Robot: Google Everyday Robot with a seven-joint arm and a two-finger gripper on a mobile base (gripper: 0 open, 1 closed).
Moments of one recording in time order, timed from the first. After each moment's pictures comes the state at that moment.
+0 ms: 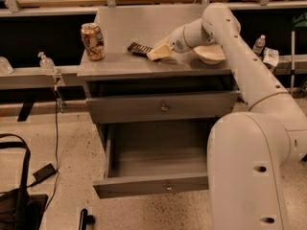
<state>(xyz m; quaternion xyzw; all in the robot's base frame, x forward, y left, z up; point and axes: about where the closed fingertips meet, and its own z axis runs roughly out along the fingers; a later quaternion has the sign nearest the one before) 0.857 -0.046 0.825 -0.46 0.75 0.18 0.44</state>
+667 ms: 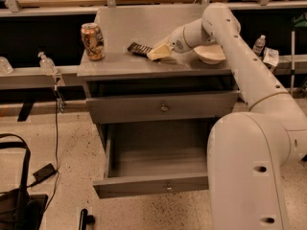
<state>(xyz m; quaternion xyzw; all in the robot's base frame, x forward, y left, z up) 0.857 -0.046 0.825 -0.46 0.75 0.18 0.44</state>
